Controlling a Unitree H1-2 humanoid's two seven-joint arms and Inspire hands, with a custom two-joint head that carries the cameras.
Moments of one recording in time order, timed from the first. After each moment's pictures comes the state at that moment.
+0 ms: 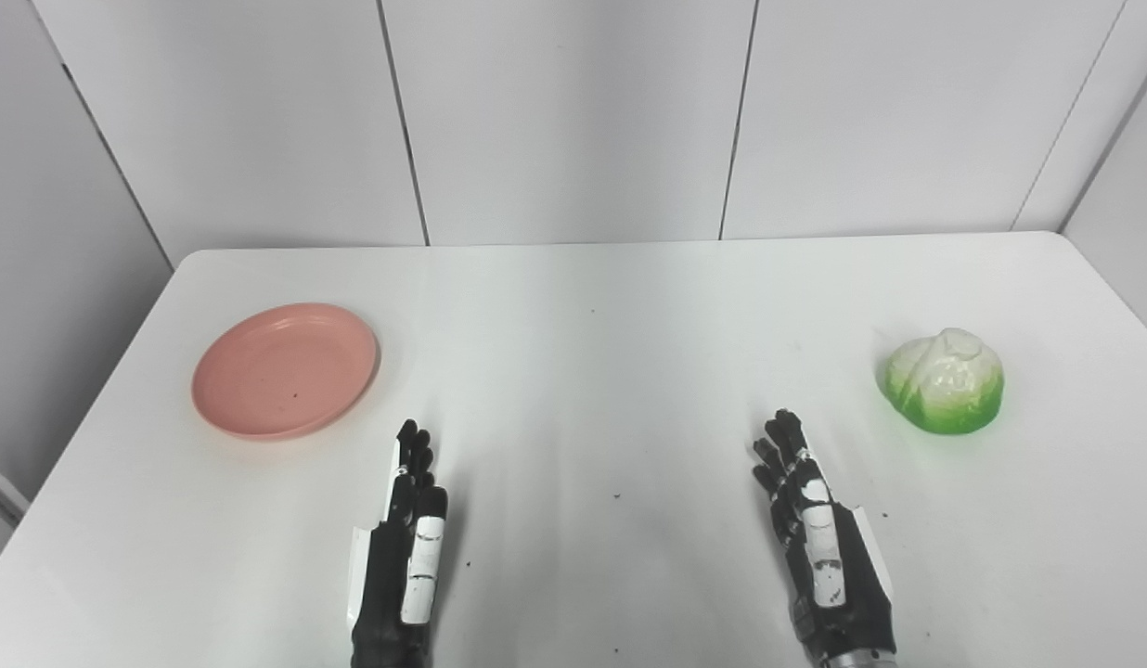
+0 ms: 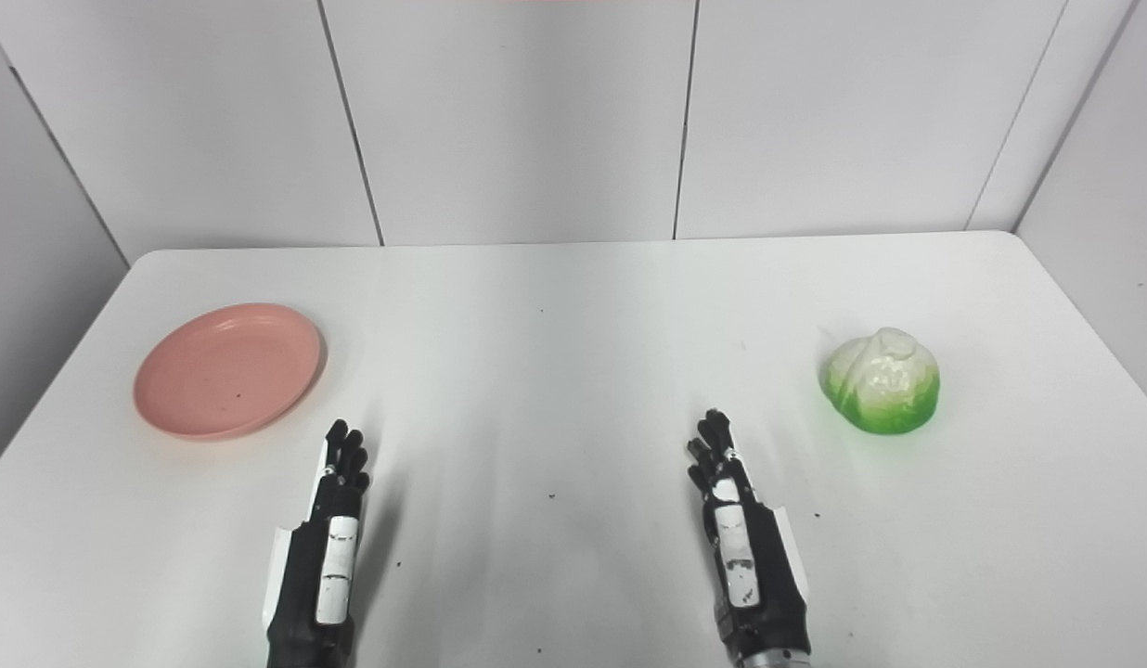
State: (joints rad) left arm 0.20 -0.14 -0.03 -0.11 0.18 -0.26 0.02; right arm 0.13 0.08 0.03 -0.14 0.08 -0.08 0.12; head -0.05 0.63
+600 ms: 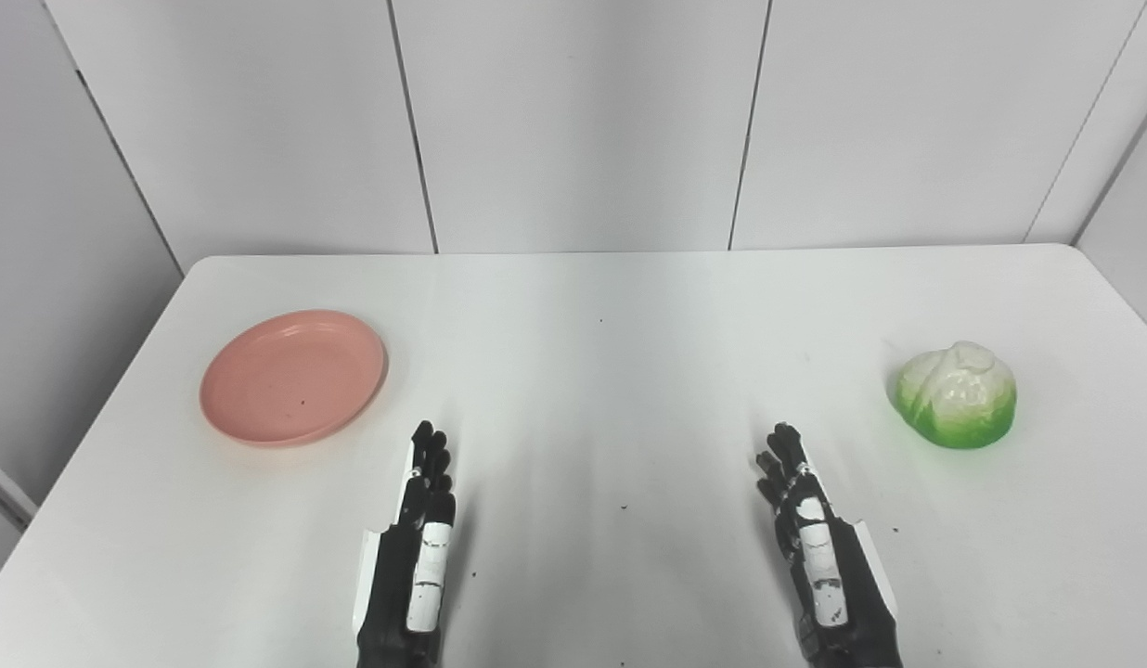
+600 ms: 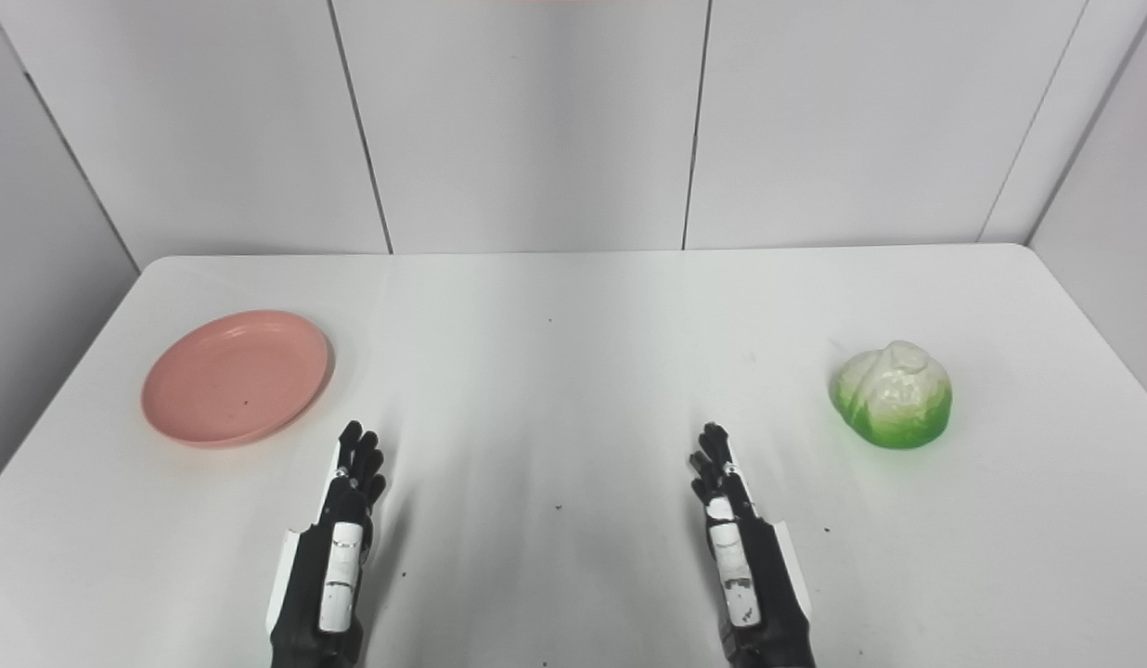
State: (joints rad) left arm 0.22 -0.14 -0.05 -0.21 0.11 -0.16 -0.03; right arm 0.15 0.08 0.05 -0.20 0.02 -0.09 0.13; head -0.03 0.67
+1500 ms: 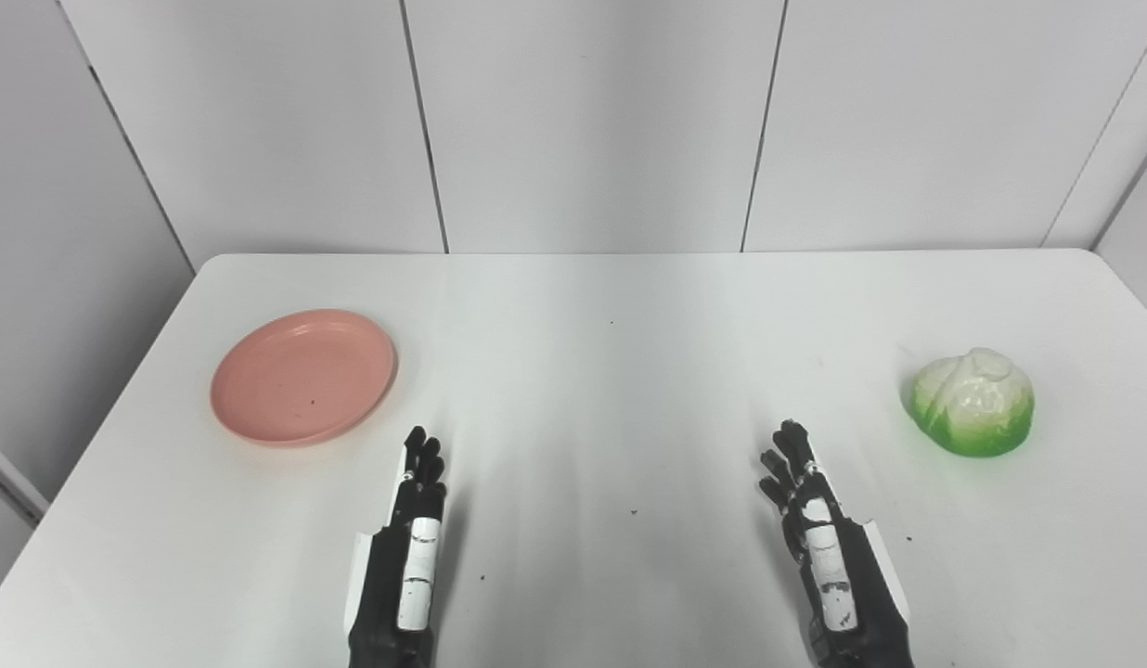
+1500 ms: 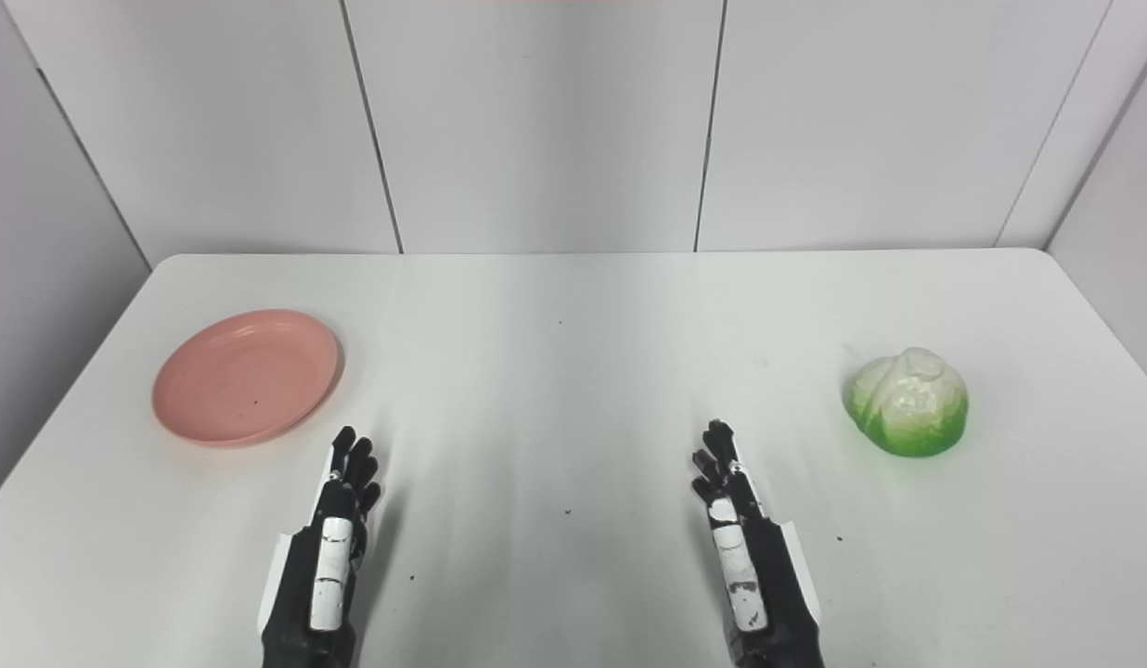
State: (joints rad) left arm 0.22 -0.14 -0.04 -0.24 0.10 -0.08 -0.03; right arm 0.16 0.07 0.05 -0.24 0.01 -0.04 0.12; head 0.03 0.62
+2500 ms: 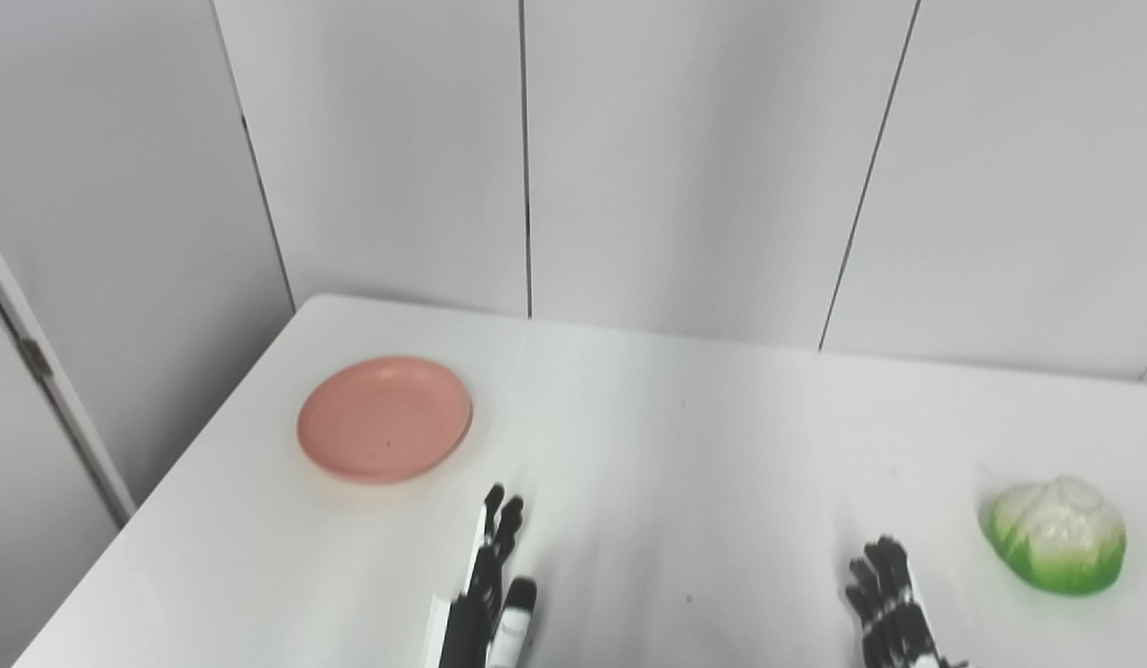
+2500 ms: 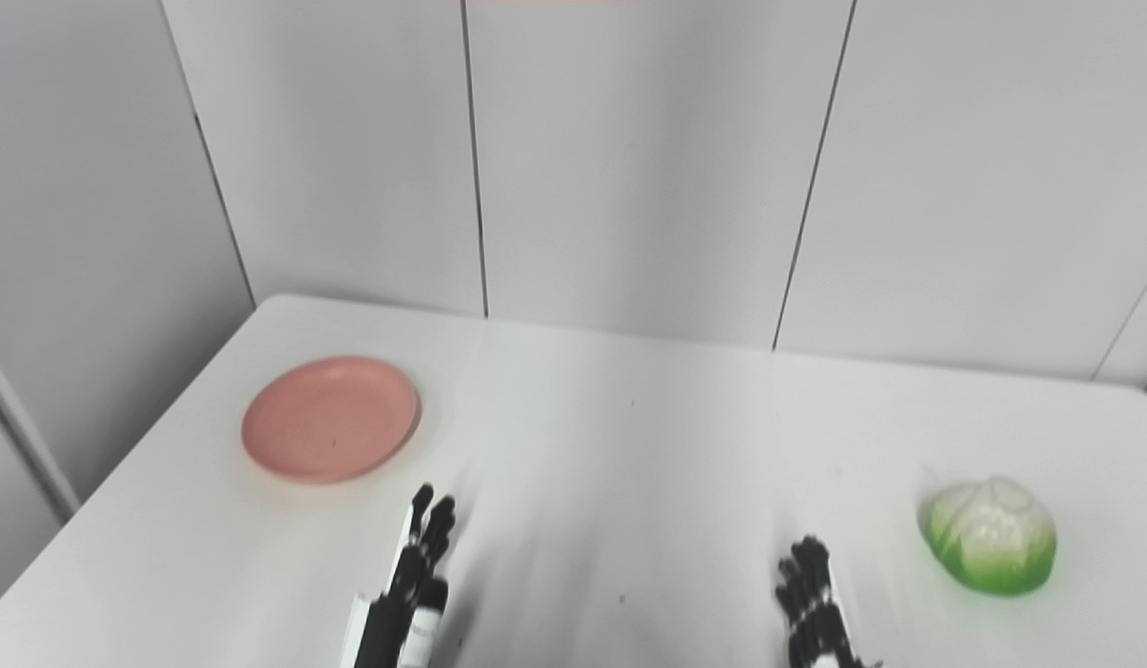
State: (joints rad) left arm 0.19 -0.15 -0.08 -0.01 0.22 -0.40 0.10; right arm 0.13 0.02 0.00 -0.04 0.12 -0.28 0.23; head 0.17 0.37
